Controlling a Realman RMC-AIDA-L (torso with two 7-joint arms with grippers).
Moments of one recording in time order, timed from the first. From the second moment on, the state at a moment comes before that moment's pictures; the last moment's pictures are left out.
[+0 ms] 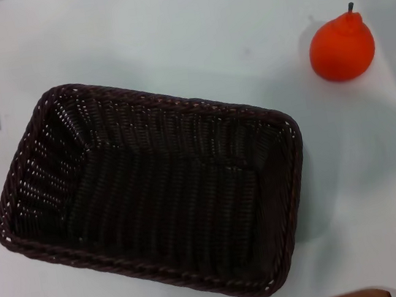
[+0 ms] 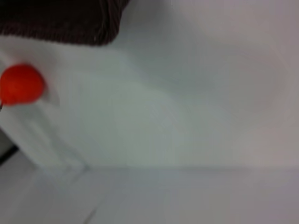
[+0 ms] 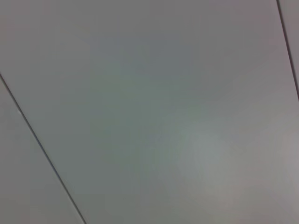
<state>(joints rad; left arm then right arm) -0.41 -1.99 -2.40 -1.34 2.22 -1.81 0.75 0.55 2.10 2.53 0.07 -0.51 1.37 0.54</state>
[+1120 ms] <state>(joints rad) -0.50 -2.11 -2.29 -1.29 2.53 -1.74 0.72 0.55 2.10 2.54 0.07 -0.51 1.35 0.54</state>
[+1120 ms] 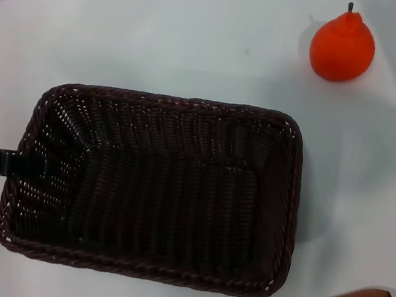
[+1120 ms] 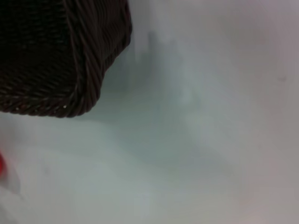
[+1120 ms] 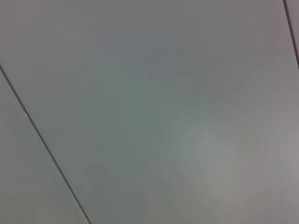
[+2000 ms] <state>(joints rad) -0.49 -2.11 -2.35 -1.28 2.45 -1.76 0.73 0.55 2.10 2.55 0.07 -0.51 1.34 0.54</state>
